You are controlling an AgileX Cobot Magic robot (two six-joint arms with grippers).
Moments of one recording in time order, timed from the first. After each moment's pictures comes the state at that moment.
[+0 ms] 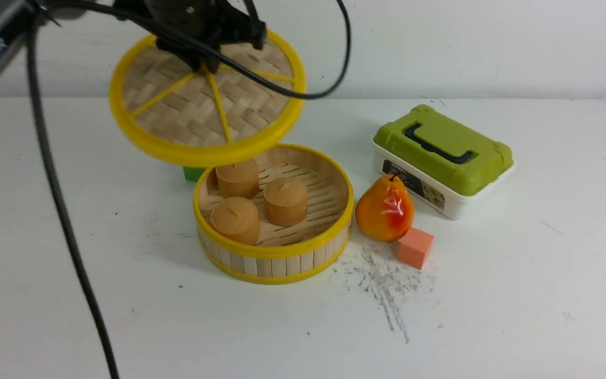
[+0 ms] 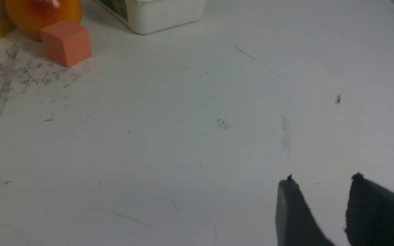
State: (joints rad) right arm -0.04 -0.02 0.02 -0.02 0.39 -0.03; left arm -0.36 2.00 -2.30 0.22 1.24 -0.17
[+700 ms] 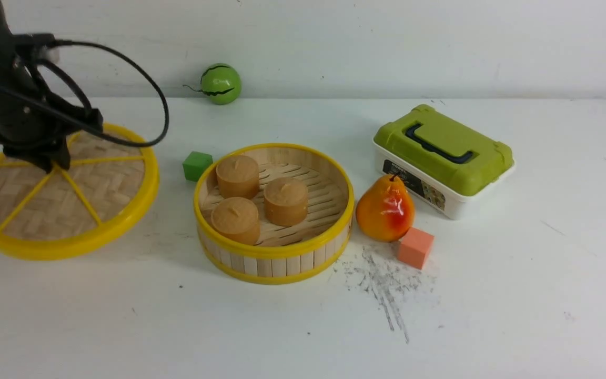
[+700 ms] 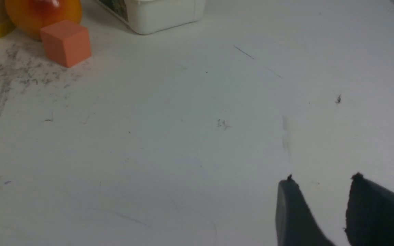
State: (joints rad) right arm -0.04 -0.02 0.02 -0.02 0.39 -0.03; left arm 0.02 1.90 -1.66 0.08 0.93 -0.19
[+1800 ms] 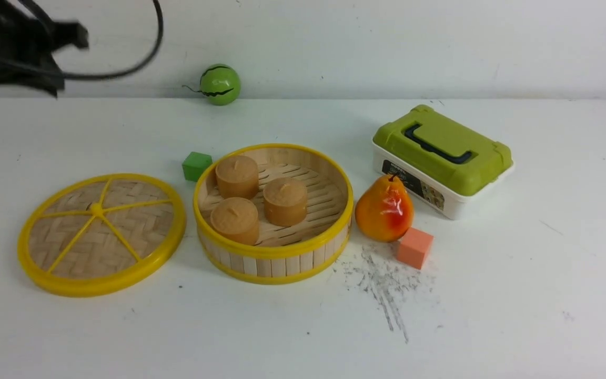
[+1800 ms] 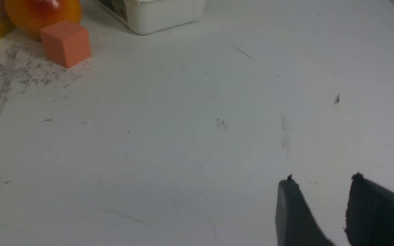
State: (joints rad) right arm -0.04 -0.02 0.02 -0.02 0.39 -0.03; left arm 0.02 1.50 -1.64 -0.18 0.88 -0.03
